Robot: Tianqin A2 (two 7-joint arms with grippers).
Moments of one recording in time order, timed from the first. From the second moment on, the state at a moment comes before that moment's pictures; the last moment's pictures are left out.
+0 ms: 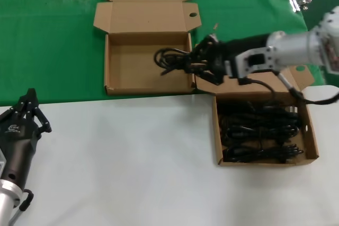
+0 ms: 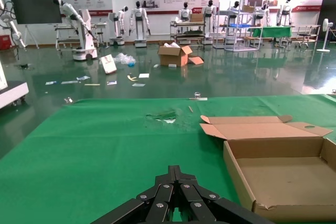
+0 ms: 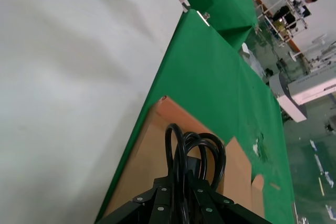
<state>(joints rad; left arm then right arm) 0.00 -0.30 1.60 -1.60 -1.80 0.00 0.00 1.18 0.32 -2.02 0.44 1.53 -1.07 -1.03</state>
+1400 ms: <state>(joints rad) 0.00 -0.30 1.60 -1.60 -1.80 0.00 0.00 1.25 0.00 -2.18 0.06 1.77 -0.65 -1.38</state>
